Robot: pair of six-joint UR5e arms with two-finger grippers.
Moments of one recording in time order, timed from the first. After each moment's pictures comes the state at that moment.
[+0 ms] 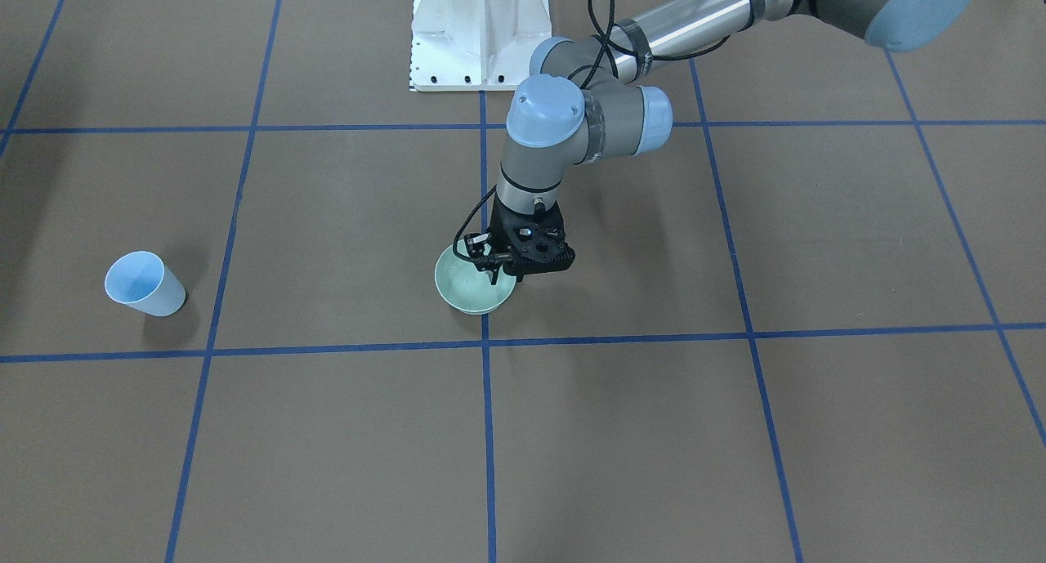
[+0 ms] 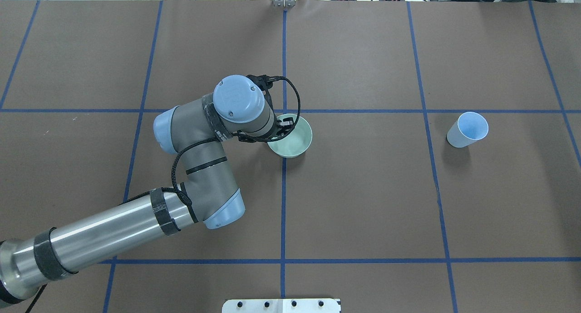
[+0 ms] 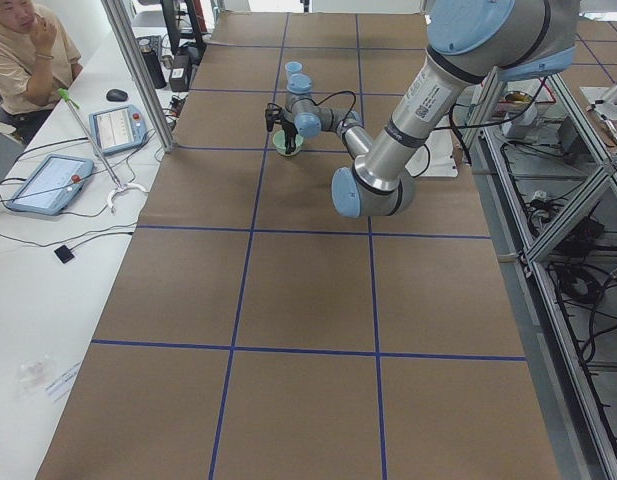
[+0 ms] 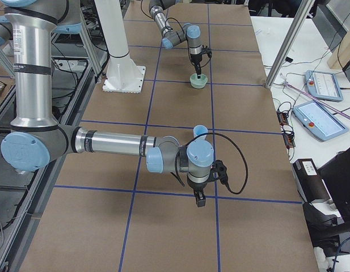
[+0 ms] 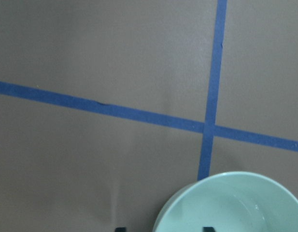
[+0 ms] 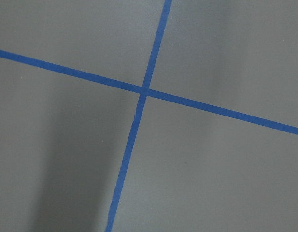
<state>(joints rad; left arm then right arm) -0.53 -2.40 -1.35 -1.91 -1.80 -1.42 1.56 -1.62 1.57 -1.45 2.31 -0.18</state>
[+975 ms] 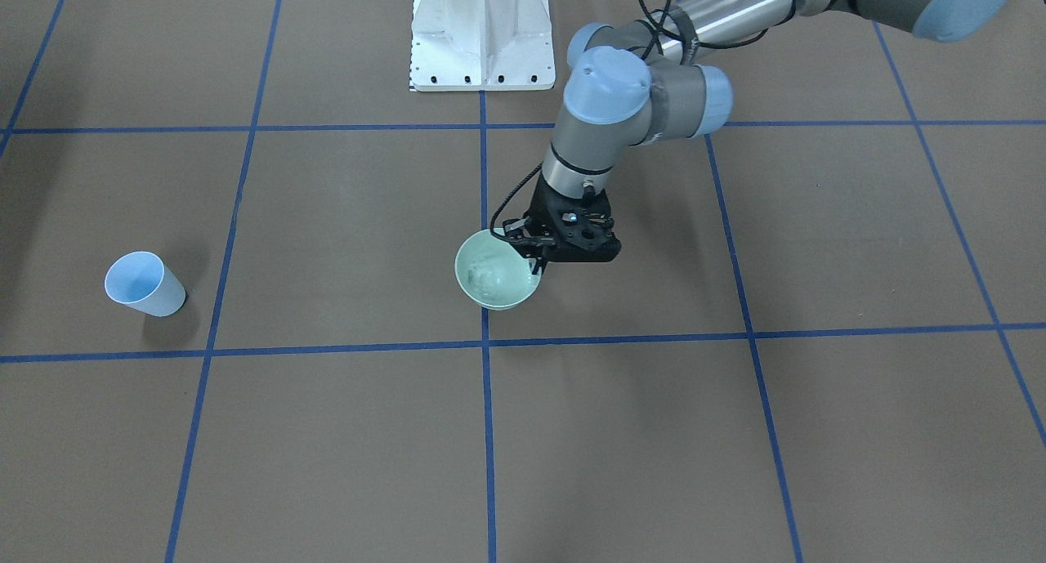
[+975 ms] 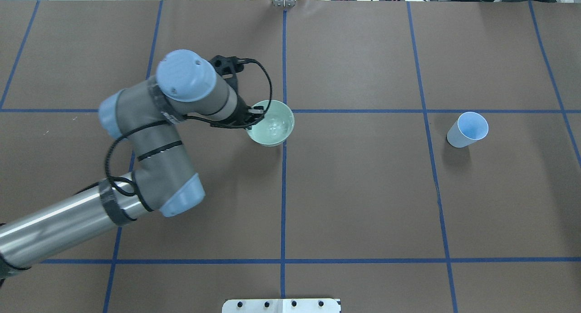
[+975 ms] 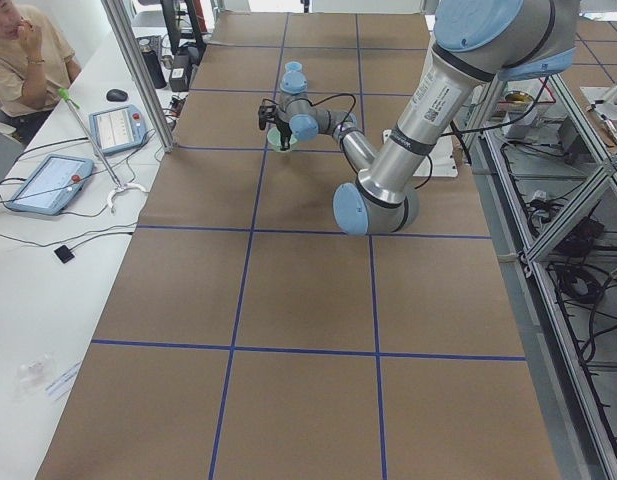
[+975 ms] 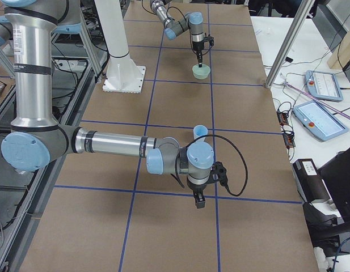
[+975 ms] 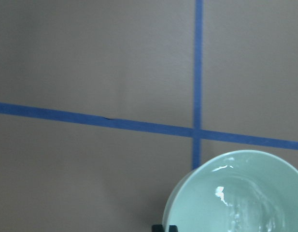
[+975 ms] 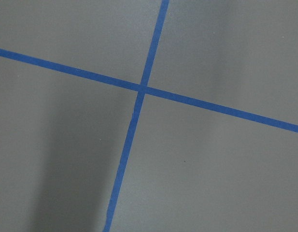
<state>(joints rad) -0.64 -2.23 -1.57 -1.89 -1.91 -1.26 1.56 -1.62 1.56 -1.45 2.31 -0.19</state>
